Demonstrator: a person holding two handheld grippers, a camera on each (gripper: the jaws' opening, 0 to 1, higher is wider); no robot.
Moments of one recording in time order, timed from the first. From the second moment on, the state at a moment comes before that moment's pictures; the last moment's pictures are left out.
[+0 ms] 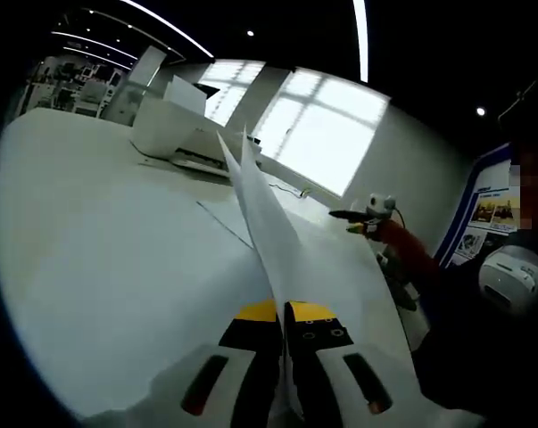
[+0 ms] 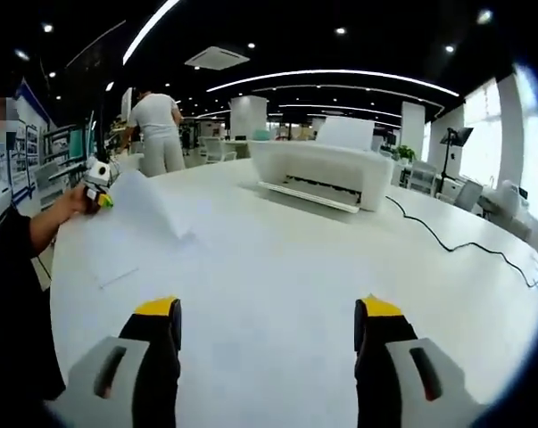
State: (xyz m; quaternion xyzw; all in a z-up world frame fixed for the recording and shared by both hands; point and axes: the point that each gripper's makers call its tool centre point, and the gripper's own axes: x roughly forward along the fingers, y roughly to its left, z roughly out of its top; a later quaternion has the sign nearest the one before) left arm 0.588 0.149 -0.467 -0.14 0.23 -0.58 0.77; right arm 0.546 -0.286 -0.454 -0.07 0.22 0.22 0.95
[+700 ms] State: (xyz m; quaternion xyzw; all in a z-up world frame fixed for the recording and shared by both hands) left arm 0.589 0.149 -0.467 -0.14 0.23 -0.58 0.76; right arm 0.538 -0.332 -0.503 -0.06 0.28 0.18 0.94
